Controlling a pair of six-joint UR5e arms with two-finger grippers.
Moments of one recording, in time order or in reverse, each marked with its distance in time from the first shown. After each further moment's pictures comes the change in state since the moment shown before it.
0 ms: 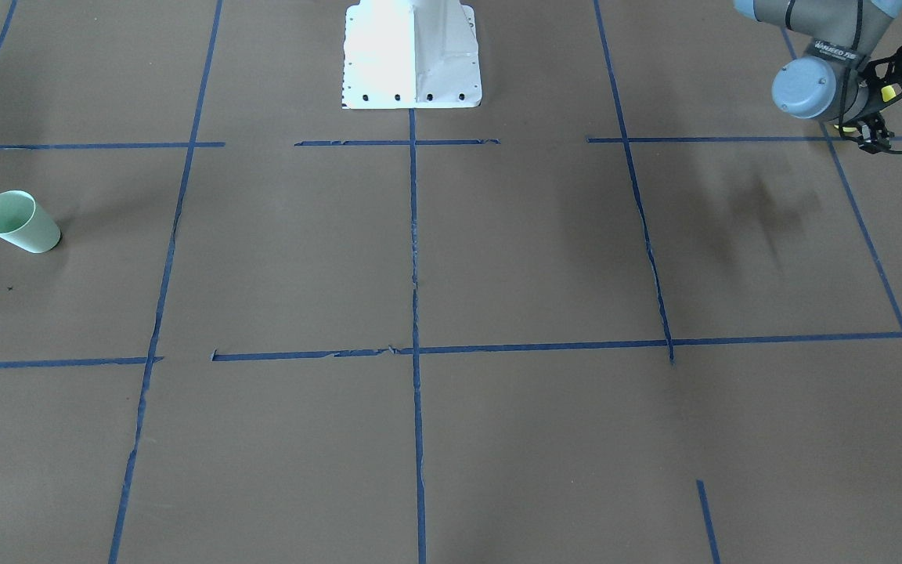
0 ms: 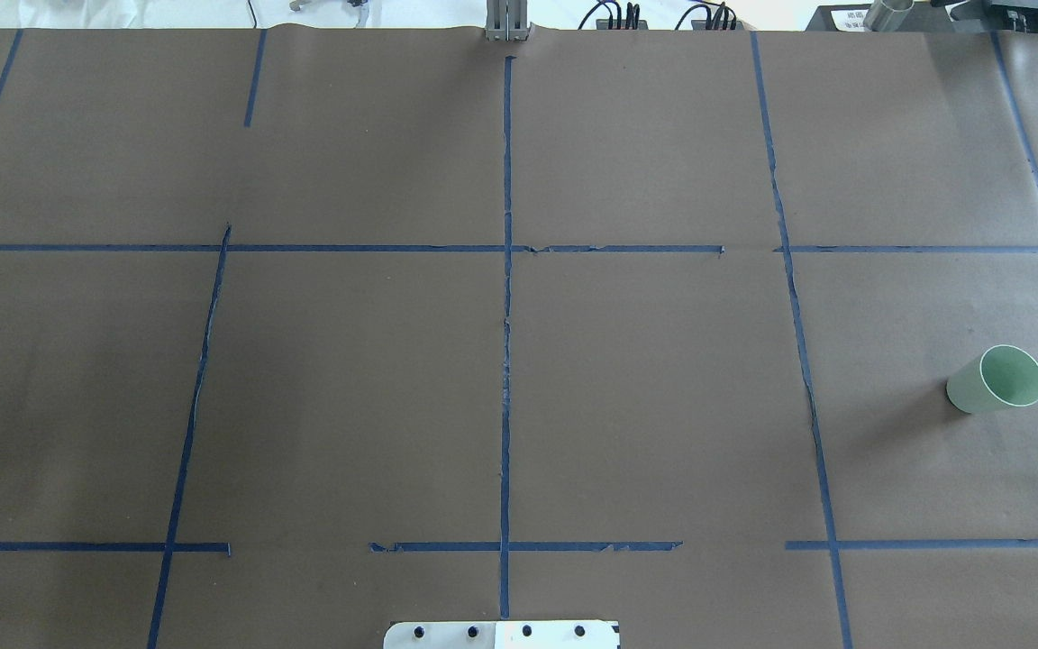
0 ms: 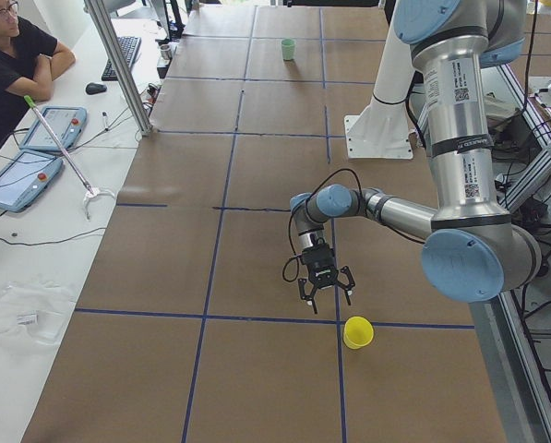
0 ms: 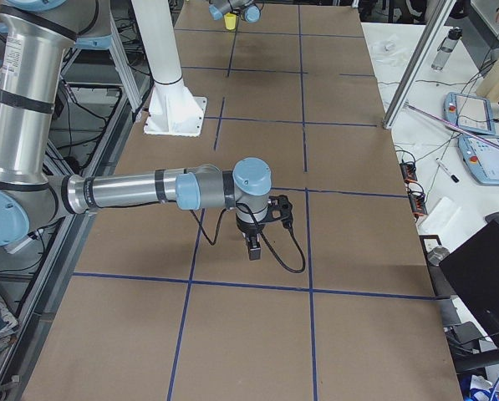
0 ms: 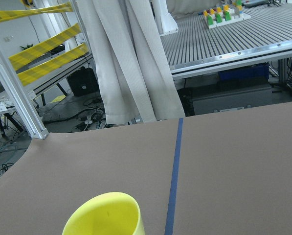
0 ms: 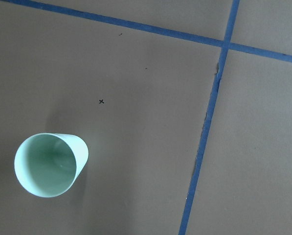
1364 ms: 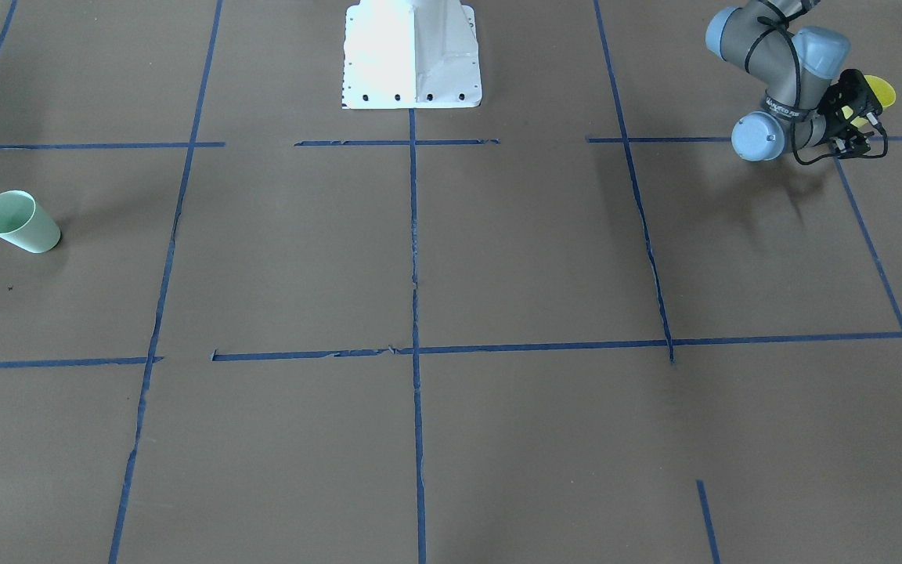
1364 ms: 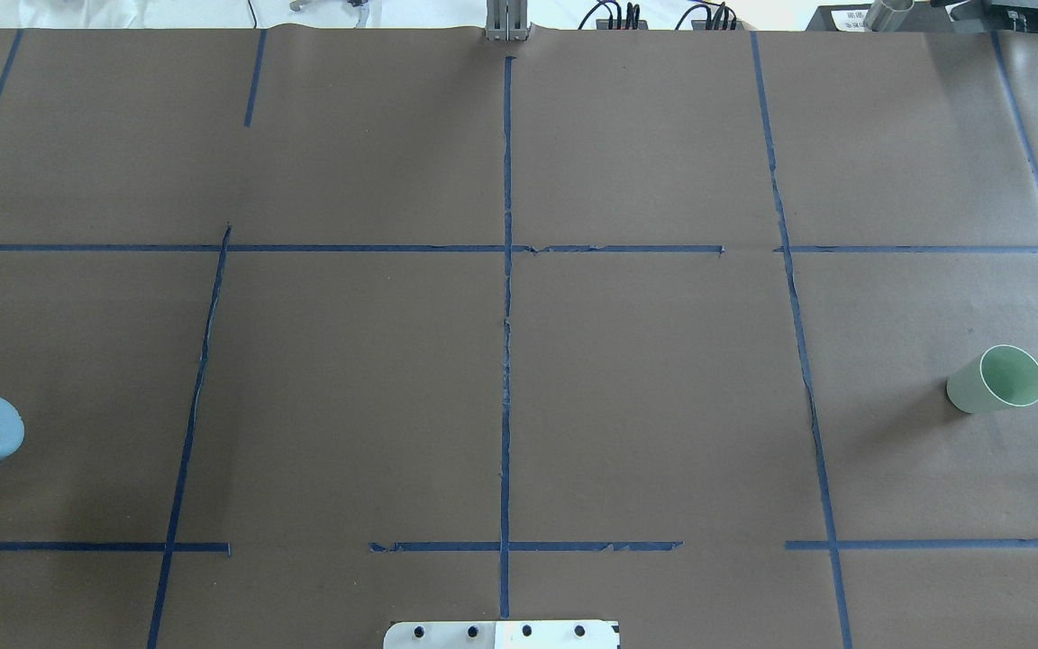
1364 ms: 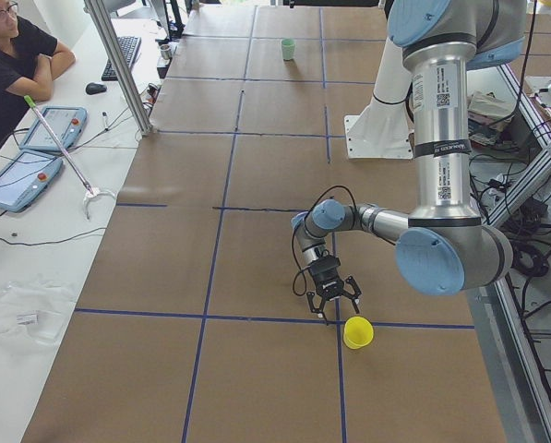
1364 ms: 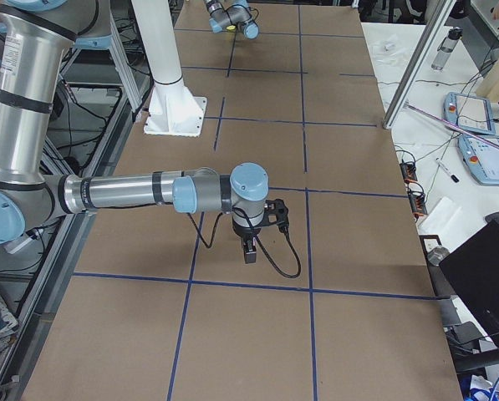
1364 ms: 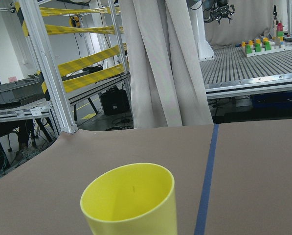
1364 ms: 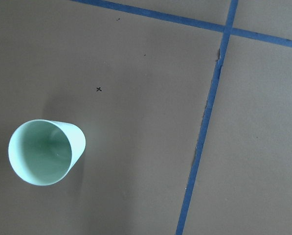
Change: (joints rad) left arm 0.076 -0.070 0.185 0.026 -0.072 -0.147; right arm -0.002 -0.017 -0.006 -0.001 0.011 -0.018
